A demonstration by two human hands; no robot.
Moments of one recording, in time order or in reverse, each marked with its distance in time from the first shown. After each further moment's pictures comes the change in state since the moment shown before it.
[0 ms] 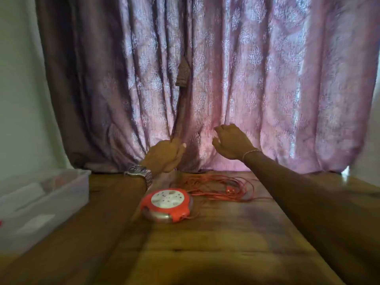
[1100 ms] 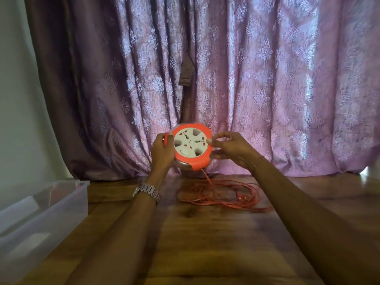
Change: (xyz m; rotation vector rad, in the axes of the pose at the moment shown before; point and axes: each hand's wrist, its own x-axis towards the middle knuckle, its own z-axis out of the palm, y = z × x) left_hand 0.040 -0.008 0.022 -0.936 0.440 -0.505; right_hand 0.018 -0.017 0.019 1.497 -0.156 0.604
